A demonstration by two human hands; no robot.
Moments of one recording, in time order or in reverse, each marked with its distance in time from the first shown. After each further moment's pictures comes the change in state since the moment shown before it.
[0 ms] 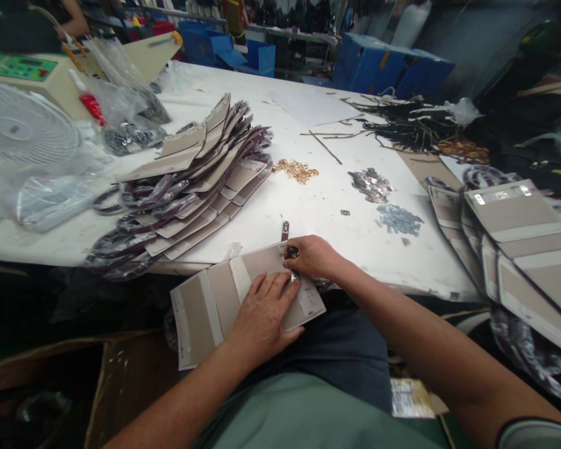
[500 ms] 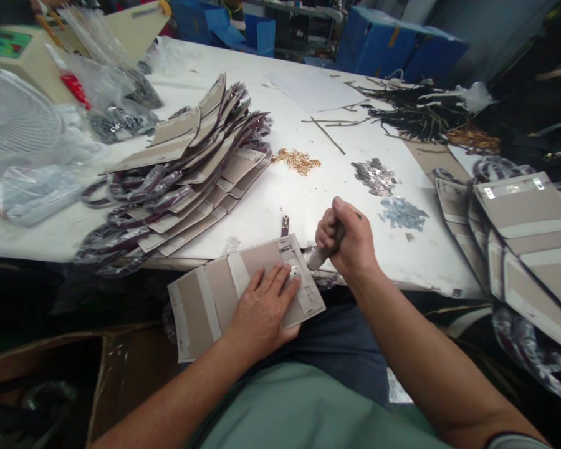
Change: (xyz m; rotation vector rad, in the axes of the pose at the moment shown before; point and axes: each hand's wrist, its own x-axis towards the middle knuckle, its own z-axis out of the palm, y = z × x) left_hand 0.005 -0.002 -0.002 0.063 -0.031 0.035; right_hand -0.022 -0.013 -0.030 1.416 0.566 0.032
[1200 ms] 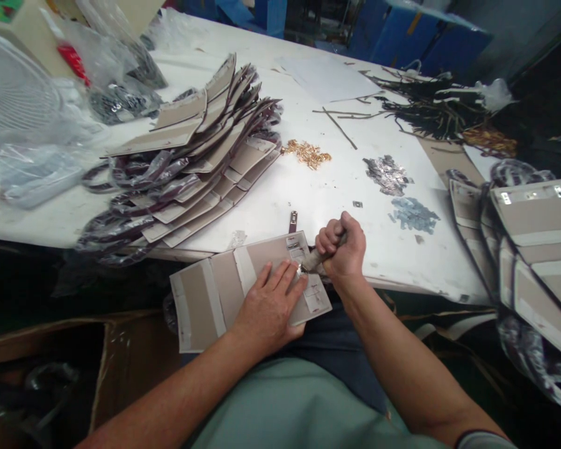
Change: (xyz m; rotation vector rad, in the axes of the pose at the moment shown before) left_hand -0.001 -0.003 0.005 -0.037 -0.006 0.022; right_hand -0.006 0.047 0.011 0.238 0.149 -0.033
